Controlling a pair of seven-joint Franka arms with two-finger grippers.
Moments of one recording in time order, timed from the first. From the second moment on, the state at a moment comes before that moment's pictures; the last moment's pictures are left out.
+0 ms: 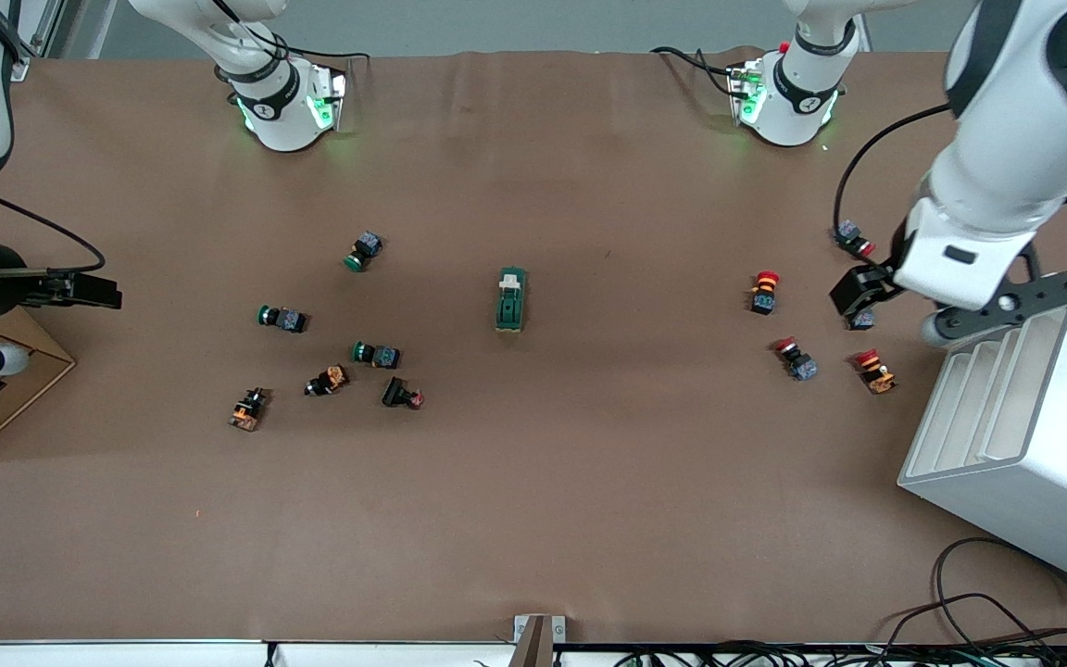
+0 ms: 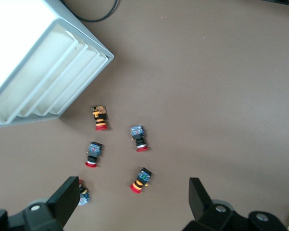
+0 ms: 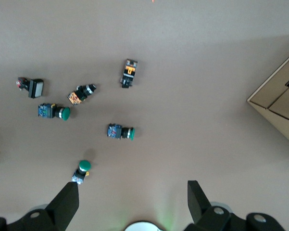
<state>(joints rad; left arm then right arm) 0.16 0.21 -0.50 -1.37 0.25 1.55 -0.57 0.00 0.29 0.00 -1.27 -0.03 1.36 0.02</state>
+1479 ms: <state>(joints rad) 0.00 -0.11 -0.06 -1.58 0.00 1.50 -0.01 0.00 -0.14 -0.04 -1.69 0.00 1.50 0.02</state>
